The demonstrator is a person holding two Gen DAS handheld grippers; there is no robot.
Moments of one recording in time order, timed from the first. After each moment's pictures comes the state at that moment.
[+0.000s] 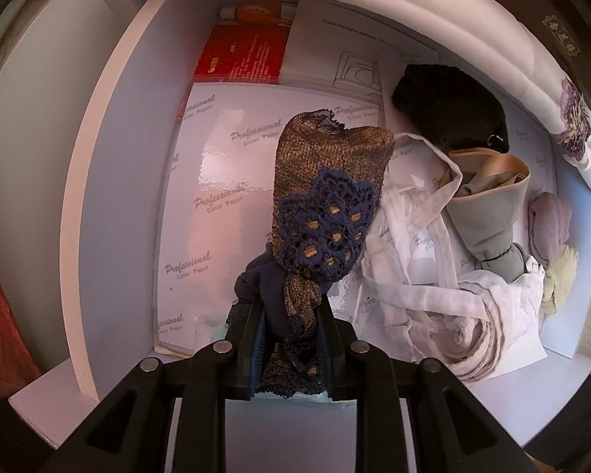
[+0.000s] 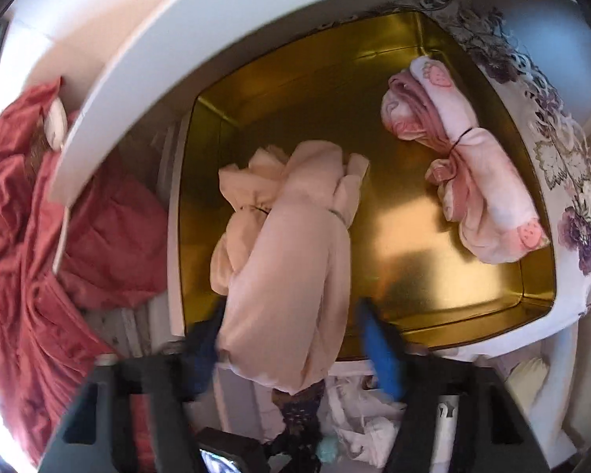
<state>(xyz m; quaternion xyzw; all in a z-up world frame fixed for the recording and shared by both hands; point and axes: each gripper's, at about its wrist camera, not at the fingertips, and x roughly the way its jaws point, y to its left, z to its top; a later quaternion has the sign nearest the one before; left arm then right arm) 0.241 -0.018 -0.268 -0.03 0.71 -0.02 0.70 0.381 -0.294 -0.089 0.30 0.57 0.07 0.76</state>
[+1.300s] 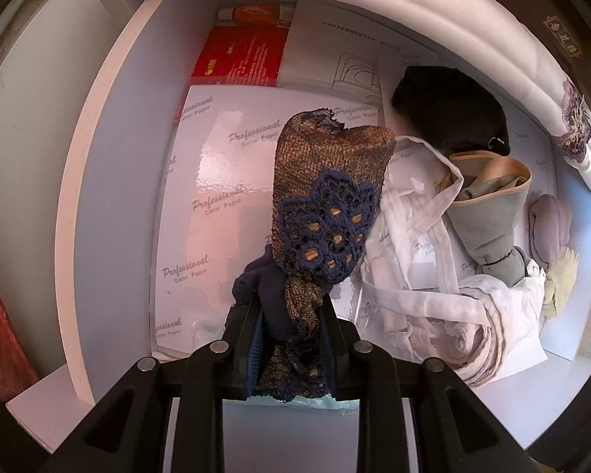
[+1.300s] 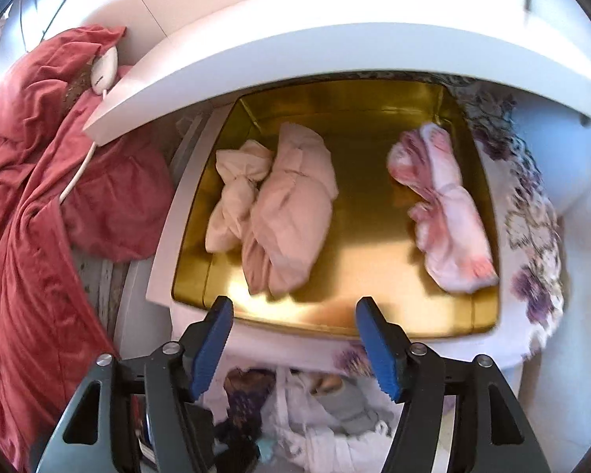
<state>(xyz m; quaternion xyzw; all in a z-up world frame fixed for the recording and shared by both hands) 0.239 -0.019 -0.274 -0.03 0.71 -0.02 0.71 0.331 -0.299 -0.050 0.17 0.53 0.08 0.83</state>
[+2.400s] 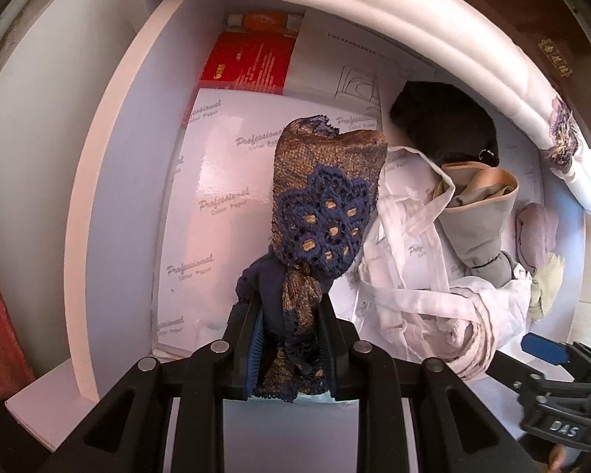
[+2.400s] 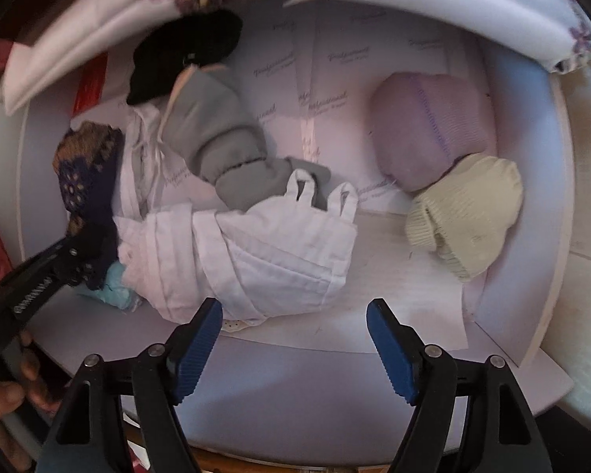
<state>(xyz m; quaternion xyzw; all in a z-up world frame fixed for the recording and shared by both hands) 0.233 0.000 -0.270 -0.06 0.70 -0.03 0.71 0.213 -0.301 -0.237 0.12 0.75 0.04 0.65</state>
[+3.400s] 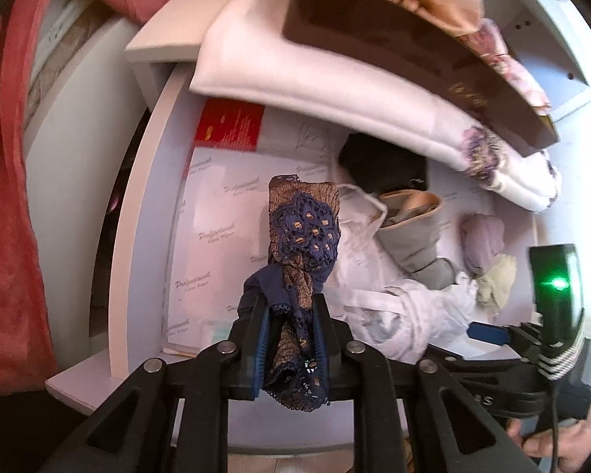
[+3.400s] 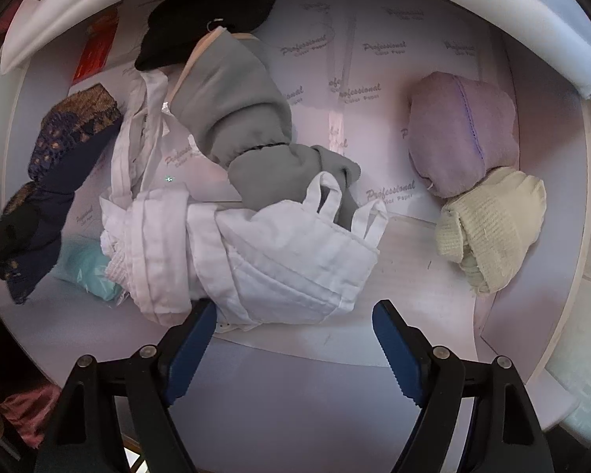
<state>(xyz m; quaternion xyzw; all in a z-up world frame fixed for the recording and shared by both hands) 0.214 -0.003 -0.198 -0.07 0.64 -0.08 0.76 0.212 -0.270 -0.257 0.08 0.75 0.06 0.65</state>
